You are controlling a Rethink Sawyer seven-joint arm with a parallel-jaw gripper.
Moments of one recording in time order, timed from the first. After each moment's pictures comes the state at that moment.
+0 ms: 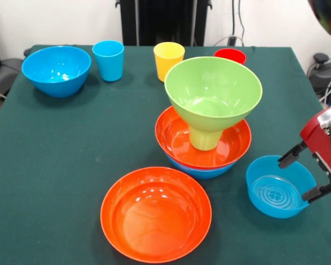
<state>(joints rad) -0.11 0.32 -1.99 0.17 1.70 1.51 2.55</state>
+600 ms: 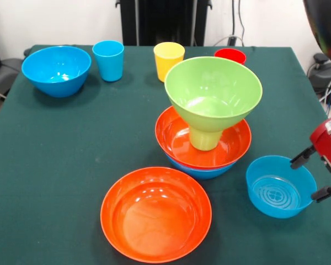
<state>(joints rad) -0.05 0.37 -1.92 0.24 1.69 1.51 2.61</state>
